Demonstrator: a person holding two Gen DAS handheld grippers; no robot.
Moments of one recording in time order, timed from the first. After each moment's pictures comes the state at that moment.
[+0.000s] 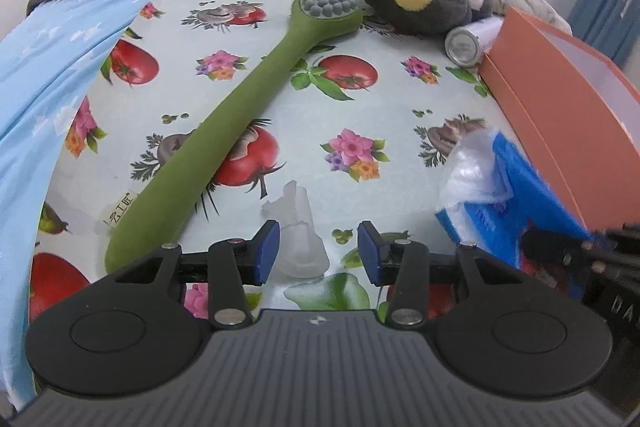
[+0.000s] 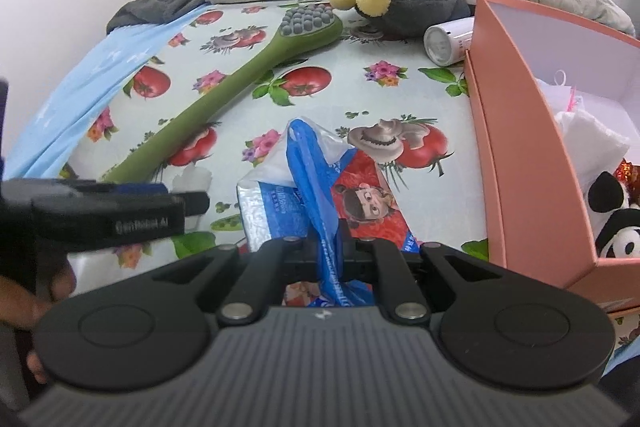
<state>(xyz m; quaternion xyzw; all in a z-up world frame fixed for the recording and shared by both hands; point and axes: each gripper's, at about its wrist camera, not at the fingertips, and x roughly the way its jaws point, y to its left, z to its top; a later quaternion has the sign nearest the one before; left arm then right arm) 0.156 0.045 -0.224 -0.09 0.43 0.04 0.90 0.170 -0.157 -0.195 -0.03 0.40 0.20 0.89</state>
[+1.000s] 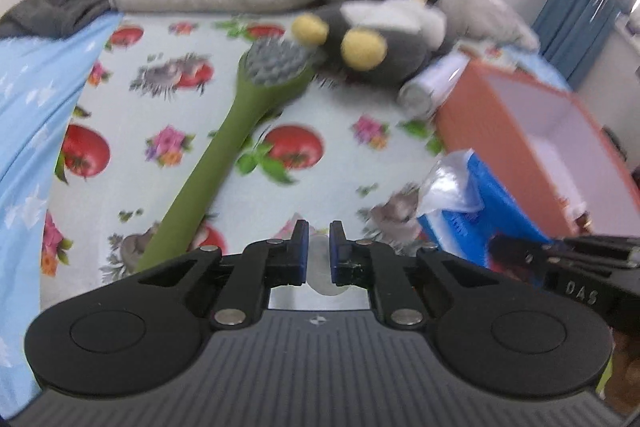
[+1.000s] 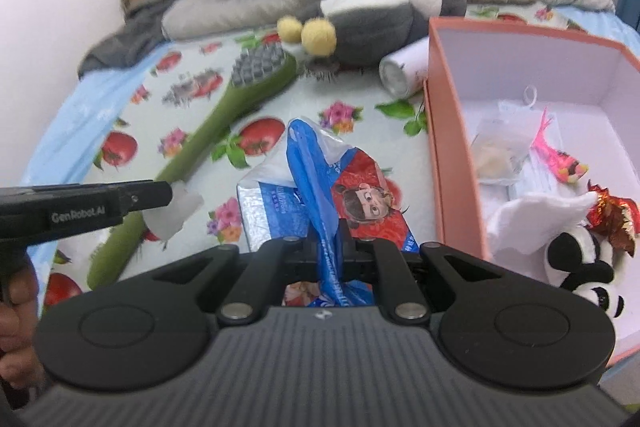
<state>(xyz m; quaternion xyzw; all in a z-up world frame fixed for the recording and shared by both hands) 0.226 0.041 -0.159 -0.09 0.45 -0.01 0.89 0.225 -0.194 -0.148 0.02 0.41 0.17 0.89</state>
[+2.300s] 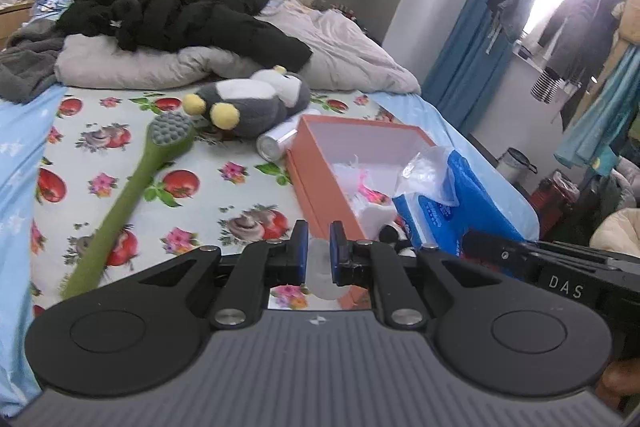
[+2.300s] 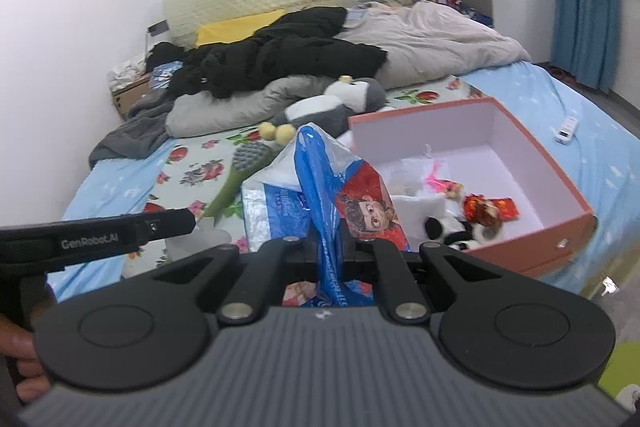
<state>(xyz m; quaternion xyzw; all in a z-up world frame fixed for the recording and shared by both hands) 0.062 -0.041 -0.021 -0.11 0.33 -0.13 0.93 0.064 -0.280 -0.033 0.07 0.31 0.10 0.94</state>
